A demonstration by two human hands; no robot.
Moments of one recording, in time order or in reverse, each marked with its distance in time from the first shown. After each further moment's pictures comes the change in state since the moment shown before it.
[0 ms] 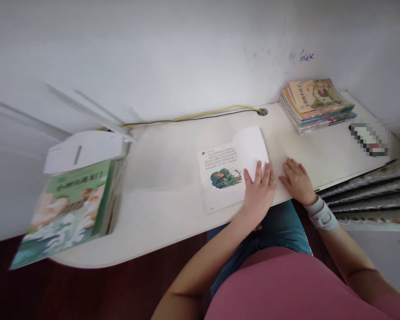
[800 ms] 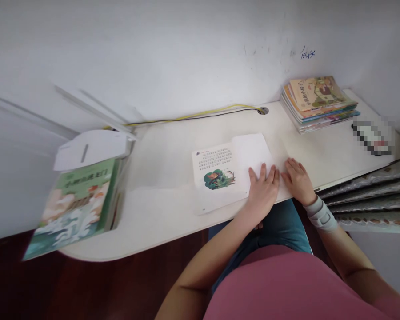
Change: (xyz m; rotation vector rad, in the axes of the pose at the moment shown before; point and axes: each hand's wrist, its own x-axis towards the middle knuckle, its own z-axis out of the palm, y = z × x) left_hand 0.010 0.011 0.008 -0.007 -0.124 0.012; right_hand 0.002 0.001 0.001 0.163 0.088 0.044
